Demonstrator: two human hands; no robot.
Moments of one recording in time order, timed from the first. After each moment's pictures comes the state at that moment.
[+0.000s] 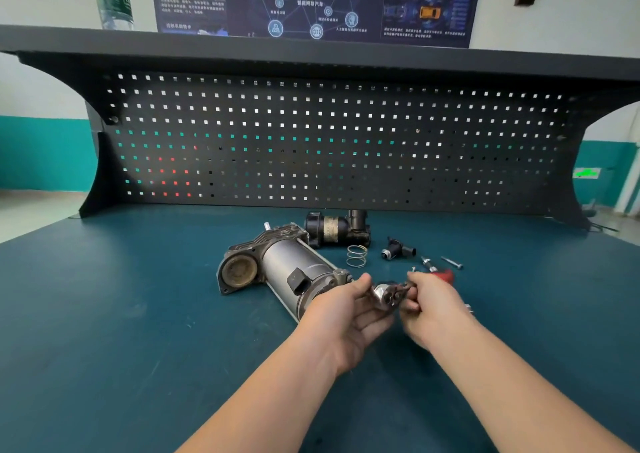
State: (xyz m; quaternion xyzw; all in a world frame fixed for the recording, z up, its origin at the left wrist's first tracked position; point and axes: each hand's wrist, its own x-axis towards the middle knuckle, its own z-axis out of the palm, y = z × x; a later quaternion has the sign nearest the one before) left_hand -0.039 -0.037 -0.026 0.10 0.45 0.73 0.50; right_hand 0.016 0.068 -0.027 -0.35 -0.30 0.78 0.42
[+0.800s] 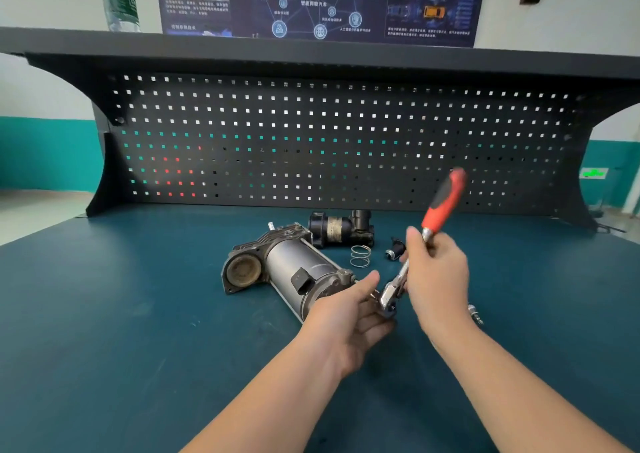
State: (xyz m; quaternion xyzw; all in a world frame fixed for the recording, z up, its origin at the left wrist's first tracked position) left_hand -0.039 -0.039 -0.029 0.10 0.45 0.74 0.48; right_hand 0.014 0.058 -0.016 -0.31 -0.63 0.43 0.57
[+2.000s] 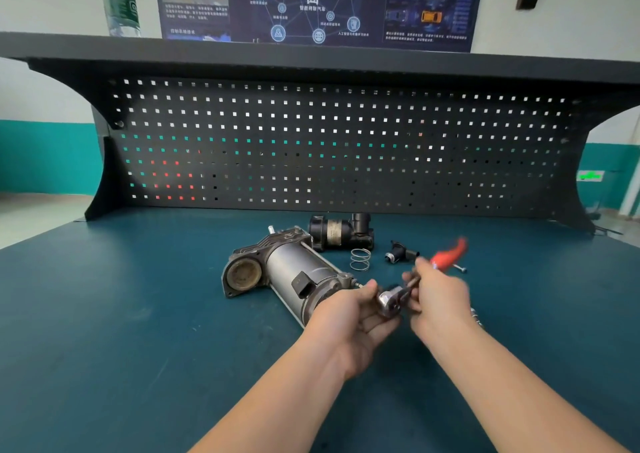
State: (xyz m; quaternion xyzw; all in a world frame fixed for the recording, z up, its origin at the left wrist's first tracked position) left_hand -0.036 -0.039 -0.025 0.09 0.43 0.75 0.50; right_hand 0.012 0.064 -0.025 -0.36 -0.39 0.69 0.49
